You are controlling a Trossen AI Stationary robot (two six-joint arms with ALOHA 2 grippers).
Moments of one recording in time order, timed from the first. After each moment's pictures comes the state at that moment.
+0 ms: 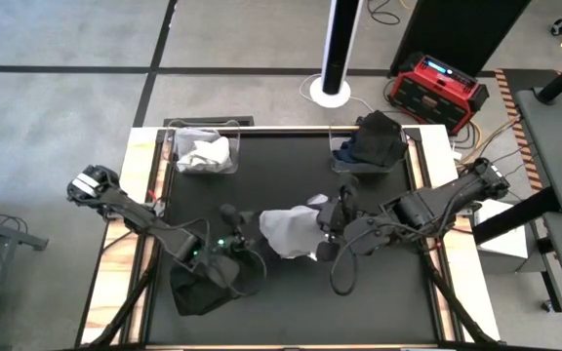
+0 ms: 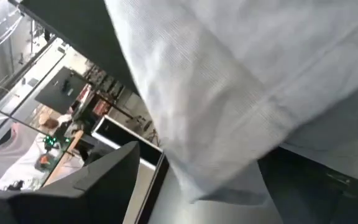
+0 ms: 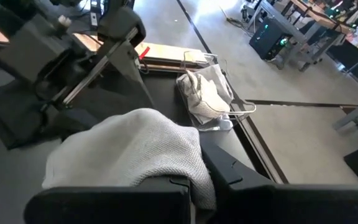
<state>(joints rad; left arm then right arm) -0.54 1.54 1.00 -0.03 -1.20 0.24 0.43 1.57 1.69 -0.75 0.77 0.12</state>
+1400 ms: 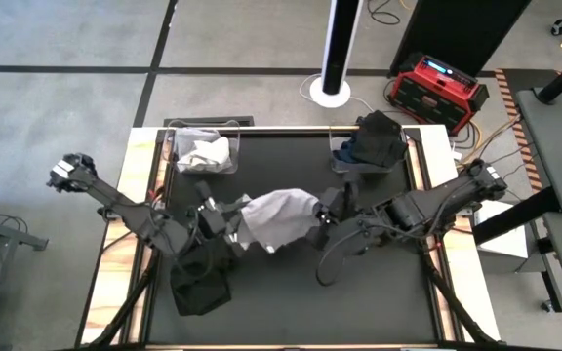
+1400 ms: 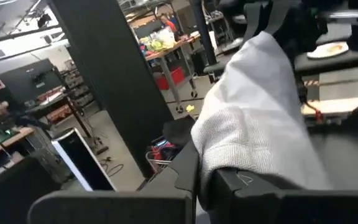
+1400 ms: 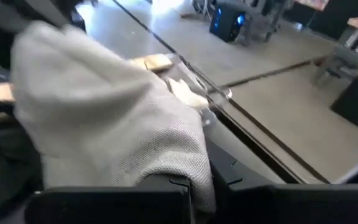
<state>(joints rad) -0.55 1.24 1.00 0.14 -1.11 0.22 0.42 1.59 1.66 -0.79 0.93 0.47</state>
